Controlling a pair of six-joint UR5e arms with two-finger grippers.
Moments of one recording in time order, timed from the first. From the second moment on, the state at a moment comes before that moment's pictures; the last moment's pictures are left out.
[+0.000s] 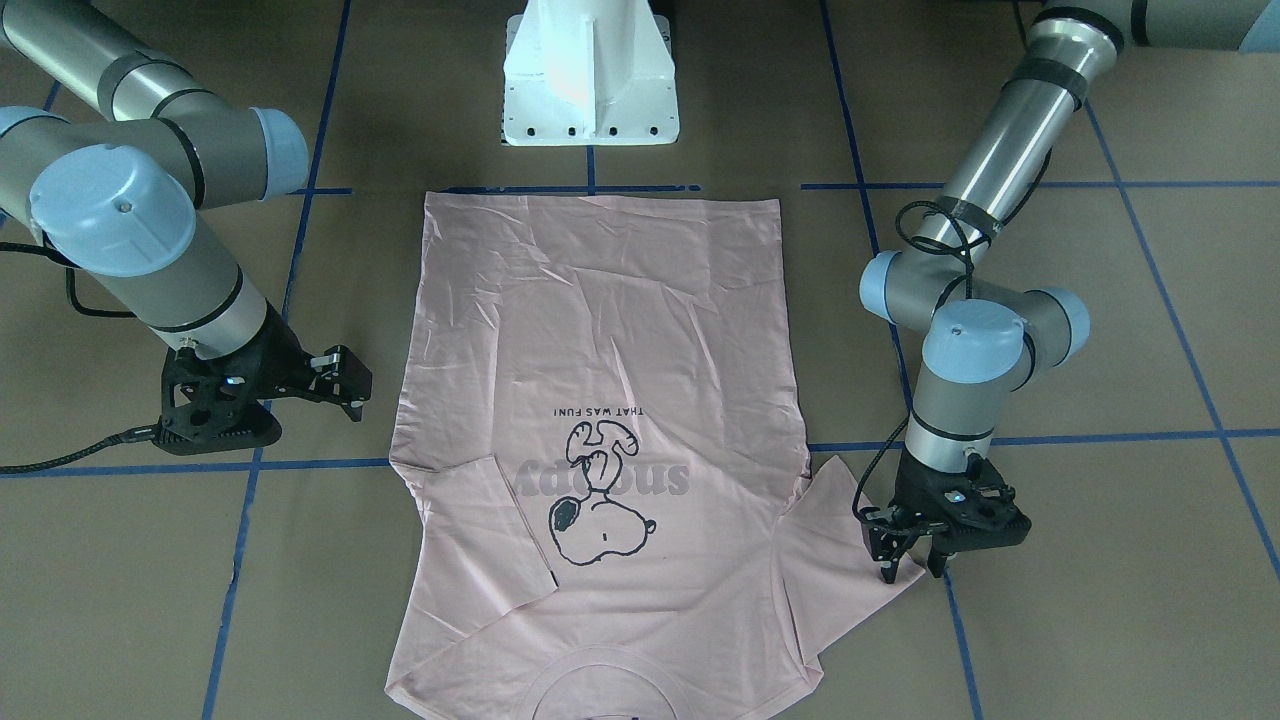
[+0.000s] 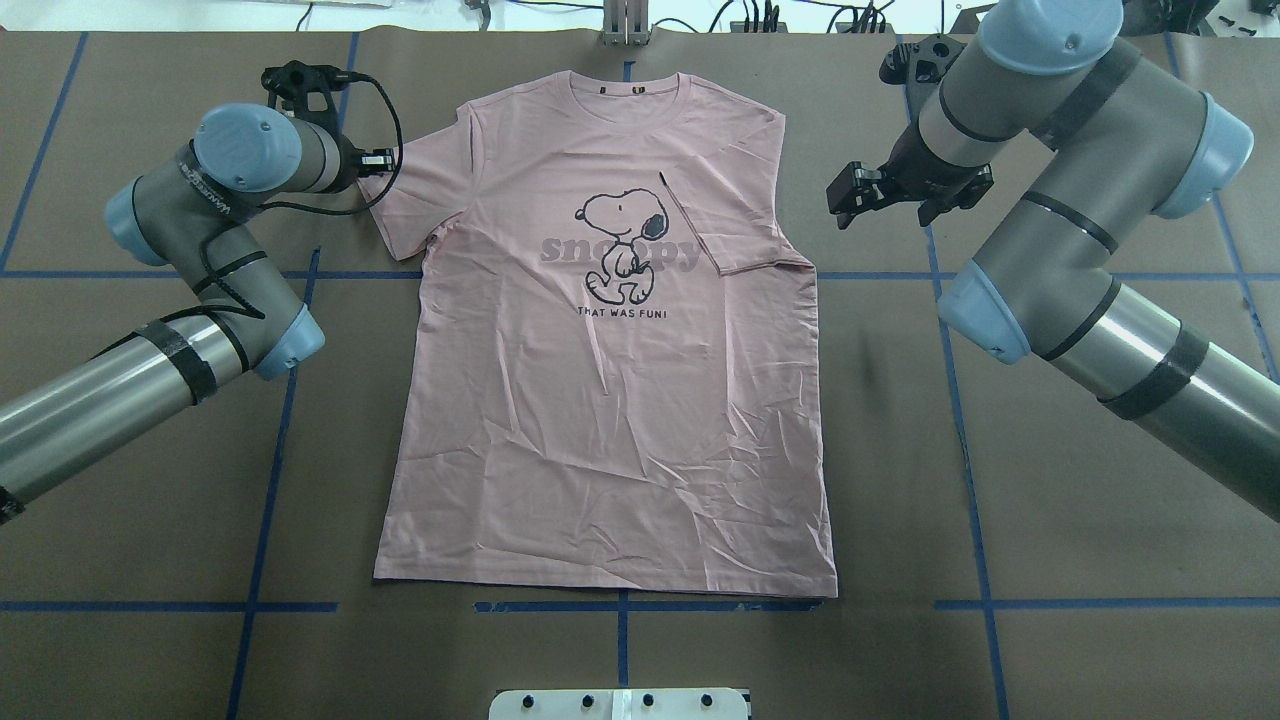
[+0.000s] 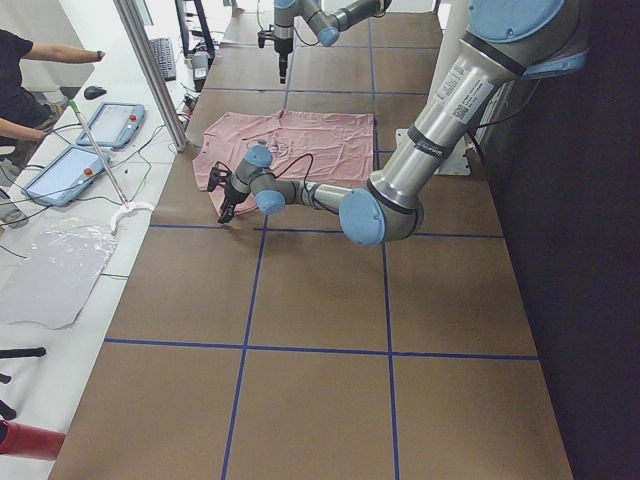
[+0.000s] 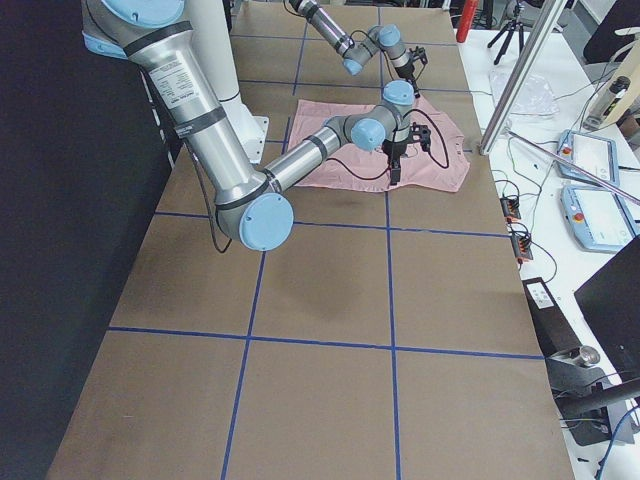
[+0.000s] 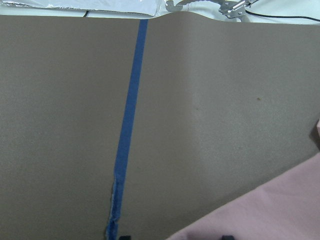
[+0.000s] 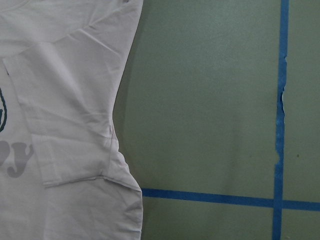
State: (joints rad) left arm -0.83 -2.24 -0.99 -2.40 -1.62 -1.07; right arm 0.90 -1.04 1.61 -1.47 2.09 0.85
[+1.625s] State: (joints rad) left arm -0.74 -2.48 -1.10 -2.13 -1.71 -1.41; right arm 0.90 -1.04 1.61 -1.47 2.09 0.86
